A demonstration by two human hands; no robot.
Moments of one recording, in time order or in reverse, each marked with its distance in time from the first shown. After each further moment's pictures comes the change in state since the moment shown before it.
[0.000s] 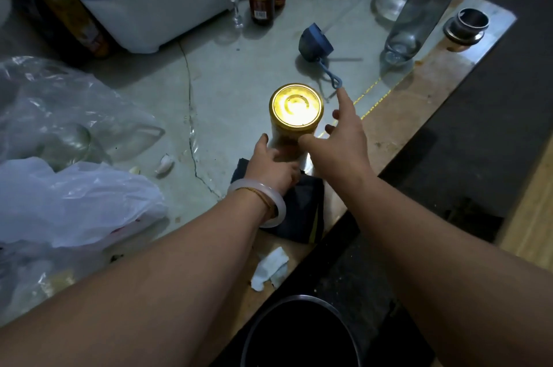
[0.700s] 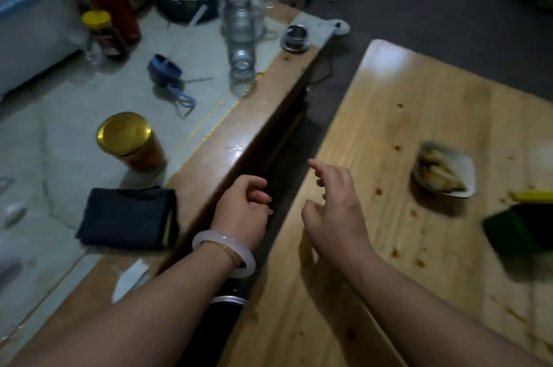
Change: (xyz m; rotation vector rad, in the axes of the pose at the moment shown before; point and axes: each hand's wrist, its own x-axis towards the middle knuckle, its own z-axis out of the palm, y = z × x) left_hand -0.138 -0.003 0.176 0.343 -0.105 0.240; right_hand -0.113 0.101 -0.222 -0.295 0.165 -0.131
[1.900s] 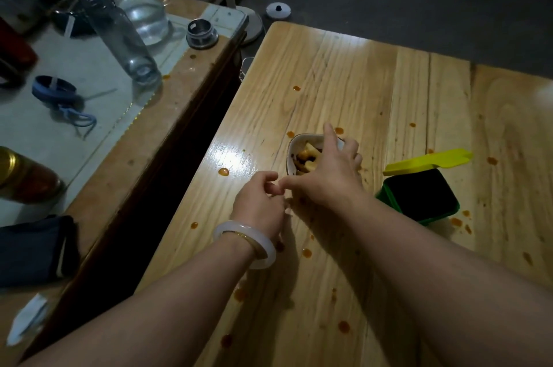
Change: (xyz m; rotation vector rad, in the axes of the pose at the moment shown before) left_hand -0.027 0.067 0.219 0.167 -0.167 -0.009; right_hand 0.053 0.143 -0.151 -0.153 -0.063 0.545
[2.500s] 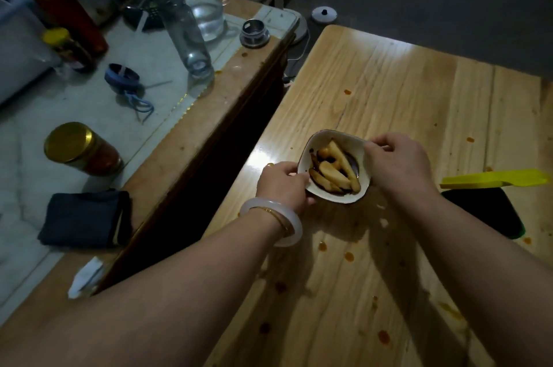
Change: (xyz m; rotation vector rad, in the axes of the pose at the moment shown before) left_hand 0.006 0.017 -0.027 -0.239 0.092 -0.143; right_hand -0.009 -0.010 -0.032 0.294 0.127 -0.046
